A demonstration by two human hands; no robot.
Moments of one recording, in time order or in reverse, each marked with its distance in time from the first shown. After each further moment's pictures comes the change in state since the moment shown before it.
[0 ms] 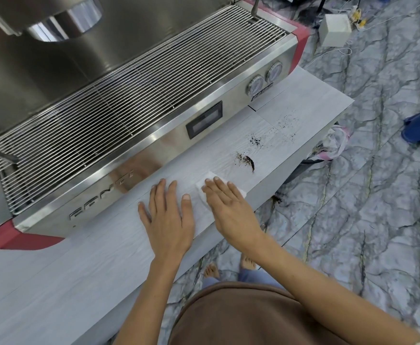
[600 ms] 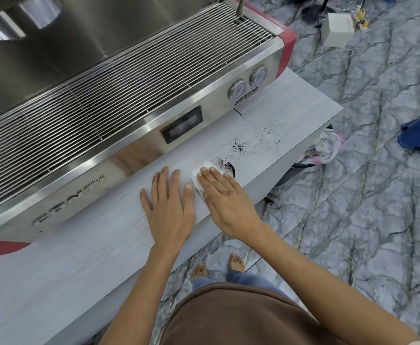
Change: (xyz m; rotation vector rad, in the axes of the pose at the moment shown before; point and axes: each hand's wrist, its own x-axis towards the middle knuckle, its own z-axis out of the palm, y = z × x) left_hand 0.021 0.054 0.028 0.002 -0.028 0.016; right_hand 0.013 0.057 -0.028 -0.025 -0.076 -0.013
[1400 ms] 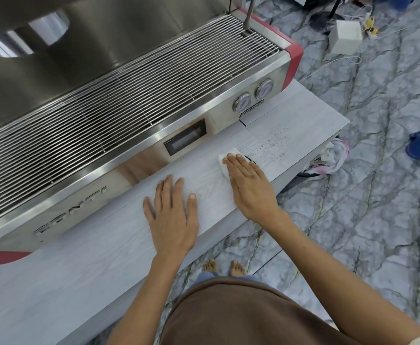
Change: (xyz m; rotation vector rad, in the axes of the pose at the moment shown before) left_hand 0.005 0.004 0.003 0.031 0.002 -0.003; right_hand 0.035 0.058 -0.017 -0.001 0.069 0.111
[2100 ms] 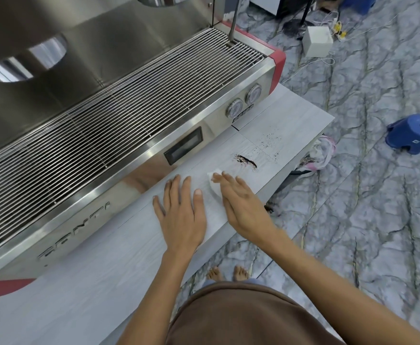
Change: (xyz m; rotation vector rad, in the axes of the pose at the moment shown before) left_hand 0.021 0.009 -0.002 -0.113 -0.020 0.075; right_hand -0.027 -0.042 0.000 0.191 0.039 -0.034
